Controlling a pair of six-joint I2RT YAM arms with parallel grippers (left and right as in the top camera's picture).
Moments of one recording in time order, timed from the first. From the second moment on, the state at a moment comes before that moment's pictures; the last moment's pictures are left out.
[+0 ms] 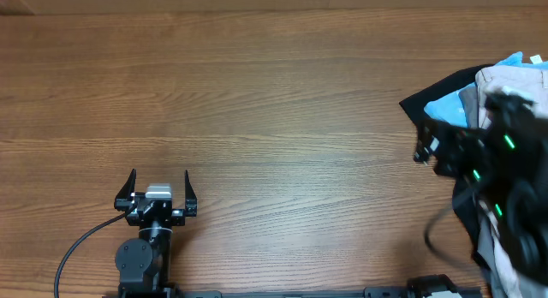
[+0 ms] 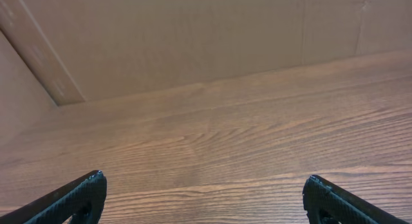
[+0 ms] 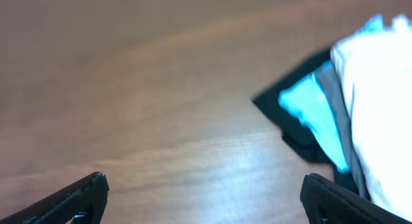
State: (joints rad) left arm 0.00 0.02 0.01 -0.08 -0.04 0.17; right arm 0.11 1.00 1.43 -1.16 0.04 0.30
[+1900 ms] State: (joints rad) left arm 0.00 0.02 0.01 -0.08 -0.04 0.17; right arm -0.33 1.96 1.44 -0.37 0.29 0.12
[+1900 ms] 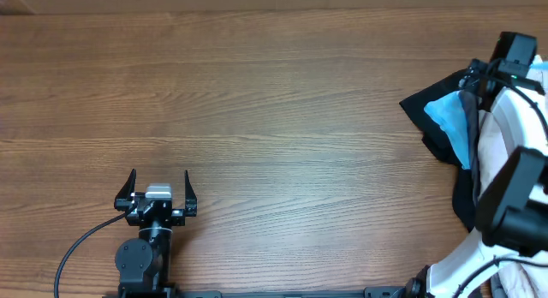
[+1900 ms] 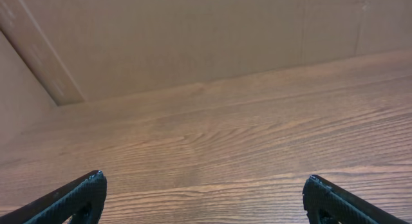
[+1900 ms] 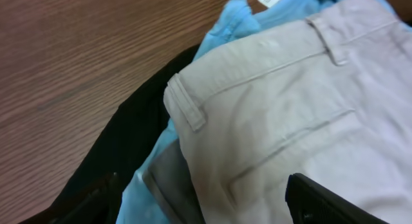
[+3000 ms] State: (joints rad) left arm 0.00 0.02 0.01 -0.08 -0.04 0.17; right arm -0.34 2.10 1.63 -0.55 0.34 0.05
